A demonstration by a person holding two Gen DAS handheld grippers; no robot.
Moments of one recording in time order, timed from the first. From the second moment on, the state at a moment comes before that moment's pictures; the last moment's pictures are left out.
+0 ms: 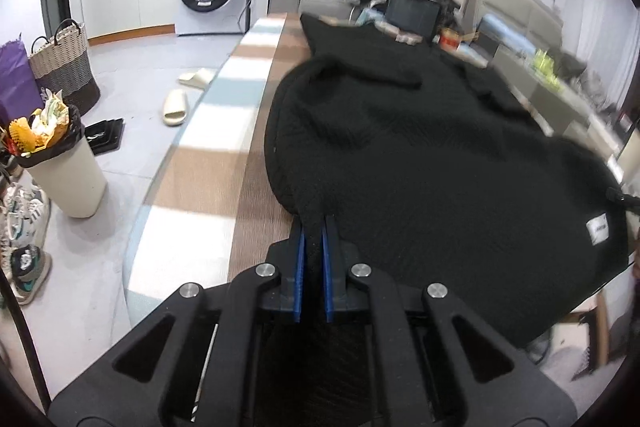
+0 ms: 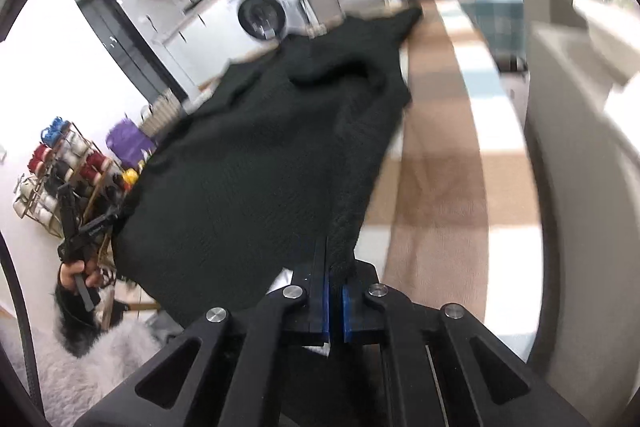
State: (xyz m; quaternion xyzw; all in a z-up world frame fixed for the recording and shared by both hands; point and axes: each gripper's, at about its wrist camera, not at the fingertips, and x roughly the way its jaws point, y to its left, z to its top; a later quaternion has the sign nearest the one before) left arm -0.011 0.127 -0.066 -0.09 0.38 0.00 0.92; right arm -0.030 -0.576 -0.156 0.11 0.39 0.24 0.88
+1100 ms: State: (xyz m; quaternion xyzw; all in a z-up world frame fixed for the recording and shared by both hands) left arm 0.150 0.163 -0.077 -0.15 0.39 0.05 0.91; right arm 0.099 -0.586 -0.159 0.15 0.40 0.13 0.89
